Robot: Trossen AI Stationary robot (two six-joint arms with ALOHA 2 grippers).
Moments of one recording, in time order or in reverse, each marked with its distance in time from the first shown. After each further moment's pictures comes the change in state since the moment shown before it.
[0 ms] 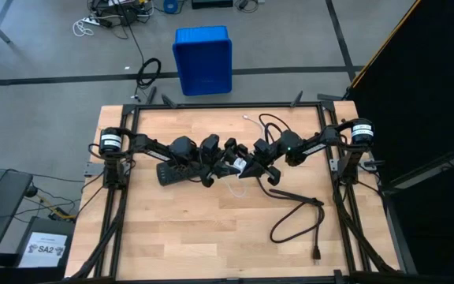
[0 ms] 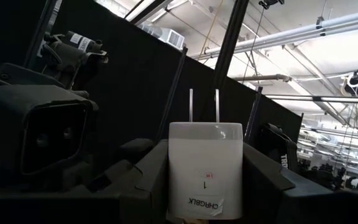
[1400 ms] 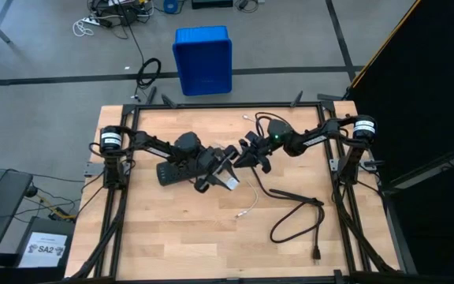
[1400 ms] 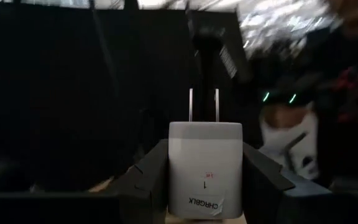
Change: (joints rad) left arm 0.052 -0.012 -0.001 -0.273 0.405 0.655; right arm -0.145 -0.017 0.019 -0.461 -0.056 0.004
